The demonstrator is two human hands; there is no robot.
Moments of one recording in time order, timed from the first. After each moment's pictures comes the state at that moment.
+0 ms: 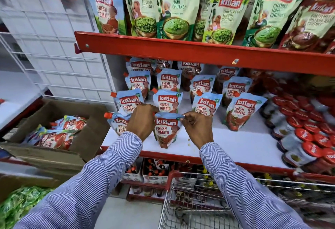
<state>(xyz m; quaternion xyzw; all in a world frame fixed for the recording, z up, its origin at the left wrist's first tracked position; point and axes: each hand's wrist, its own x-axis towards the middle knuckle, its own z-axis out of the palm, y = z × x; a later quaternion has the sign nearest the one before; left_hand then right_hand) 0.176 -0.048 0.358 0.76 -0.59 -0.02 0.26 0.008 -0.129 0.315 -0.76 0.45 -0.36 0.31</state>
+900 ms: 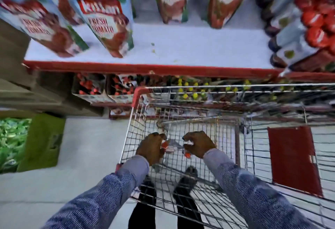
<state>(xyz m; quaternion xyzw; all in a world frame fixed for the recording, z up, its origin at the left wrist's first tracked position) -0.016 0.081 0.048 0.71 -0.59 -0.39 0.01 -0.211 -0.003 0.036 -0.77 0.49 0.12 0.39</state>
